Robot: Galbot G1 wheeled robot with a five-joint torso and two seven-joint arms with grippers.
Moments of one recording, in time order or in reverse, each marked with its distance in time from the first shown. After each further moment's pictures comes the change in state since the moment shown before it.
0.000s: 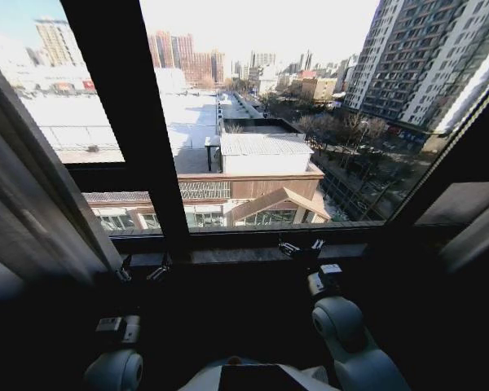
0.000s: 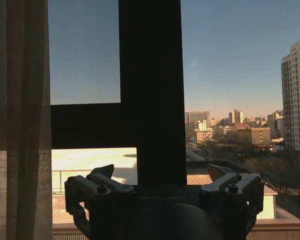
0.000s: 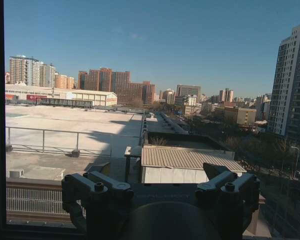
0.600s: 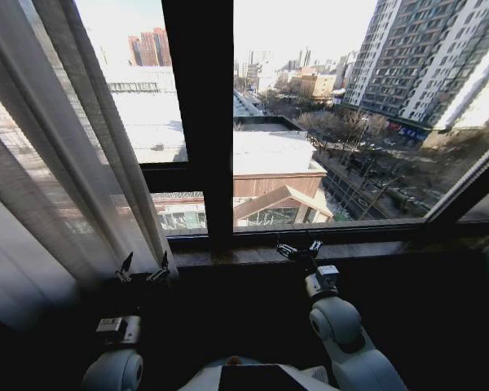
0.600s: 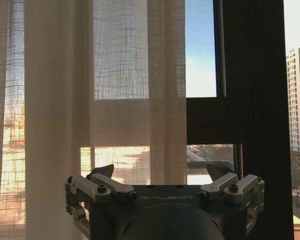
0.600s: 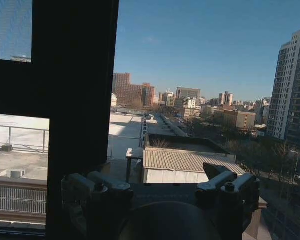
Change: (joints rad) left arm -0.008 0.002 -0.006 0.017 0.000 -0.002 0.000; right arm 0.005 0.004 -0.025 -0.029 -0.027 0.031 -0.005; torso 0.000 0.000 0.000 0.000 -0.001
